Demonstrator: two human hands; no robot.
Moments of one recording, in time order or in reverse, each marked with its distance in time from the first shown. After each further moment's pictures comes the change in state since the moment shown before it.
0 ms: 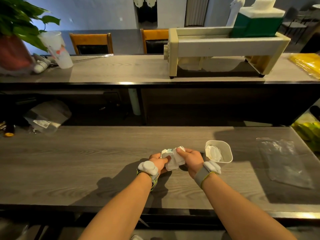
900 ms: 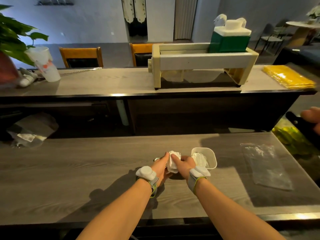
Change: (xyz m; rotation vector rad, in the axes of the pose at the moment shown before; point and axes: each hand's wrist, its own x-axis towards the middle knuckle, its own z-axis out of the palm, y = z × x) left_hand -0.011 0.017 0.059 -0.190 -0.150 -0.092; right_hand -0.011 -0.015 -0.029 -0.503 0.182 -0.100
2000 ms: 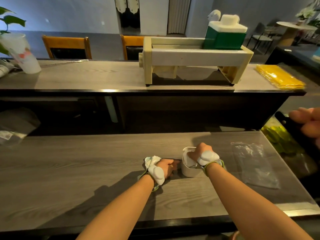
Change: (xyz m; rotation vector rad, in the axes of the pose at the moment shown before) left_hand 0.004 0.001 0.037 0.910 -0.149 0.209; right_hand 0.031 -0.023 -0.094 -0.669 0.116 0.124
